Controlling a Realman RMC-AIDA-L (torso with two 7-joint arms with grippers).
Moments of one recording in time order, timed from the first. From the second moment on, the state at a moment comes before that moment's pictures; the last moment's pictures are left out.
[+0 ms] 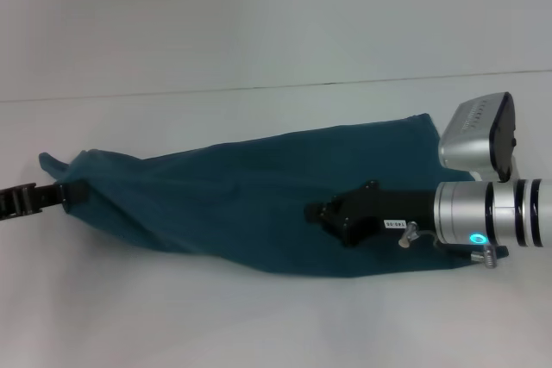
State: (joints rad) left arm -0.54 -2.06 0.35 0.89 2.26 1.64 -2.08; right arm 0.72 2.10 -0.72 -0.38 -2.04 -1.17 1.36
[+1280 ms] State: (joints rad) left arm -0.55 -2.04 0.33 0.90 2.22 1.65 -2.07; right arm 0.93 2.11 -0.81 -0.20 -2.00 -0.93 1.29
